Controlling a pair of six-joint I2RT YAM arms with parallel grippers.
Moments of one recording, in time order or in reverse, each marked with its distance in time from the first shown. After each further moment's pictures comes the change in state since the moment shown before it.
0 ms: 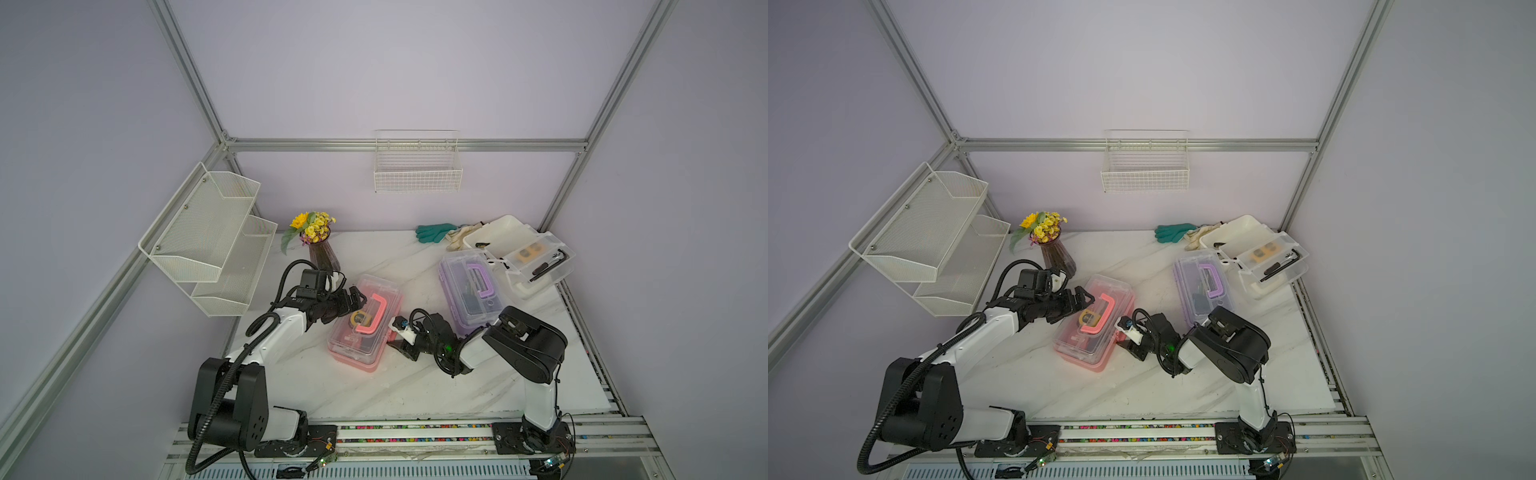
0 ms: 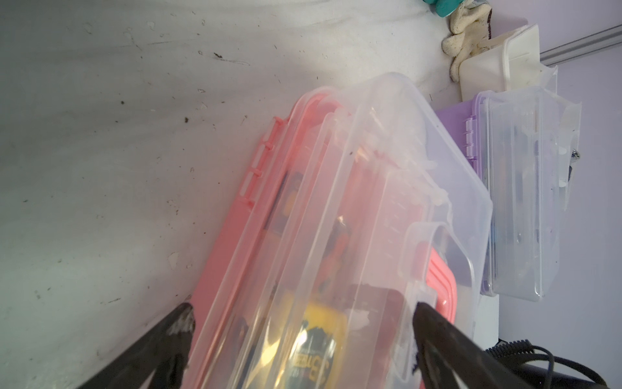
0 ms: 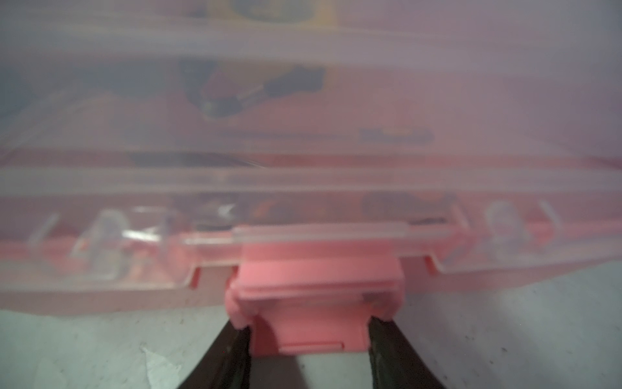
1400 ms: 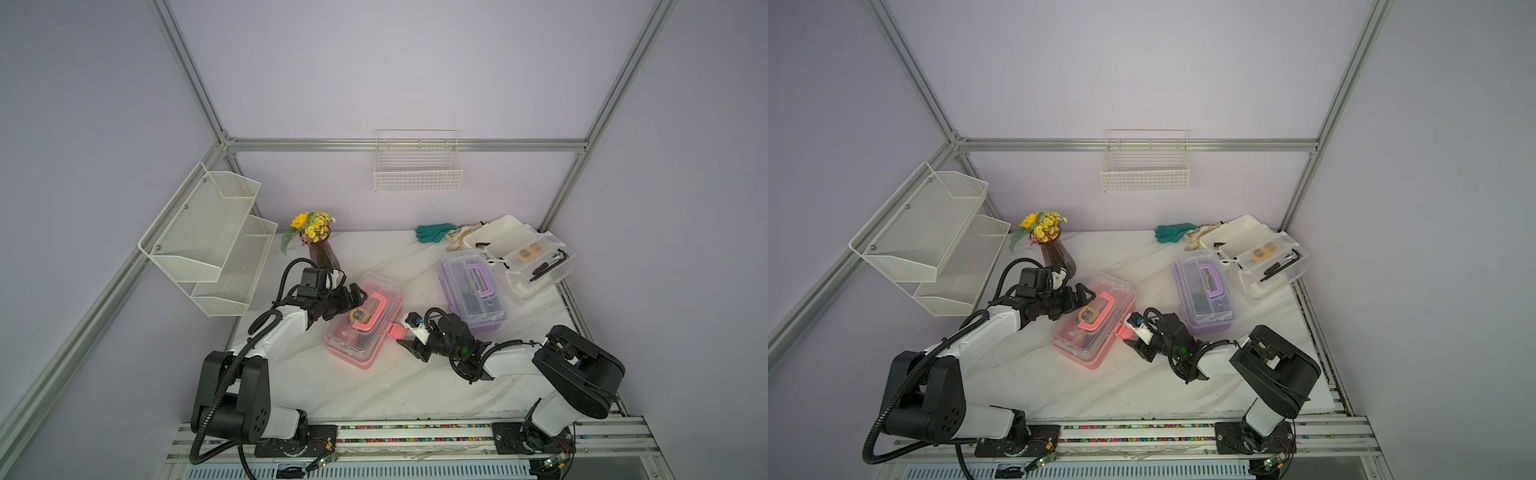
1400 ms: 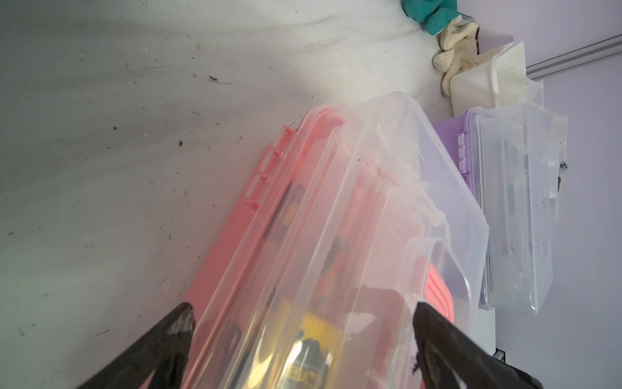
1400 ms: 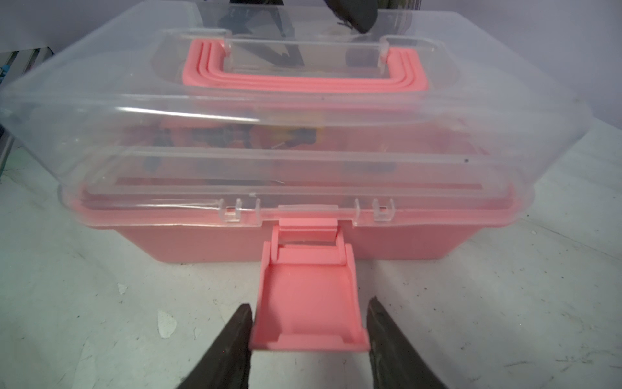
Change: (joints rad) left arm 0.003 0.035 0.000 0.066 0.005 -0.003; right arm 0.005 -0.340 -0.114 -0.164 0.053 0.081
